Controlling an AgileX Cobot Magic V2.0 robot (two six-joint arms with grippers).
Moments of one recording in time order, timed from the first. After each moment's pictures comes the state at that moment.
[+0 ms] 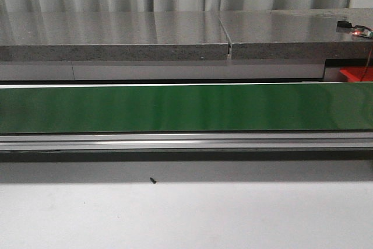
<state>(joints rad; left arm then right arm) 0.29 1.58 -1.44 -0.36 0.94 0.14 -0.12 0.80 -0.75 0.28 0.66 -0.38</state>
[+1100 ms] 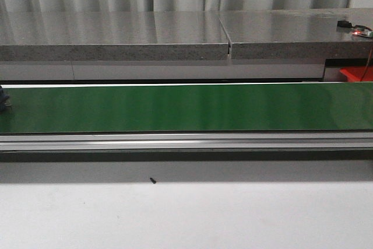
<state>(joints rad) 0.54 2.07 -1.80 -0.26 0.93 0.13 -0.12 0.80 -0.75 0.28 0.66 -0.38</state>
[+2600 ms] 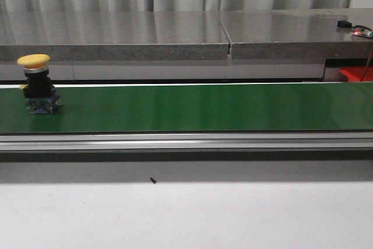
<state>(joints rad) 0.55 2.30 -1.96 -0.25 0.86 0.11 -0.12 0.80 -0.75 0.28 0.67 -0.38</state>
